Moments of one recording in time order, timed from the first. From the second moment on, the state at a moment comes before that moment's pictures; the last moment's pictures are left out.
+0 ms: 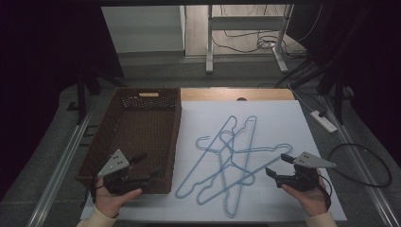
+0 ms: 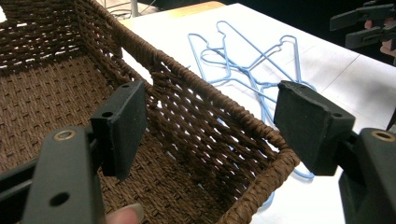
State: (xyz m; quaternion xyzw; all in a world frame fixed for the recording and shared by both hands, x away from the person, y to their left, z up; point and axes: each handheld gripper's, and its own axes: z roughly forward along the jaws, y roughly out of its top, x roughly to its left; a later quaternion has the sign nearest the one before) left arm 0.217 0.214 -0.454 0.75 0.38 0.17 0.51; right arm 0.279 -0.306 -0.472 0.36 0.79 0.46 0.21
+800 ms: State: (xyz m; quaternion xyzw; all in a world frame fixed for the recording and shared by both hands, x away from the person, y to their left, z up) left arm 0.217 0.214 -0.451 0.75 0.38 0.17 0.51; right arm 0.294 -0.292 -0.473 0.35 0.82 0.42 0.17
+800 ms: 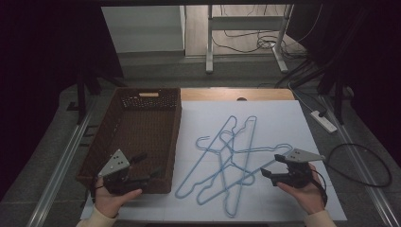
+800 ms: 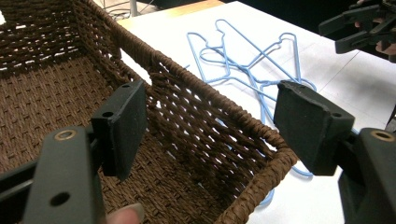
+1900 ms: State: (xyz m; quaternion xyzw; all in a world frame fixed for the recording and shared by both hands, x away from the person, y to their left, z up) left arm 0.220 0.208 -0.451 0.77 0.37 0.17 0.50; right arm 0.414 -0.122 -0.493 0.24 0.93 0.27 0.07
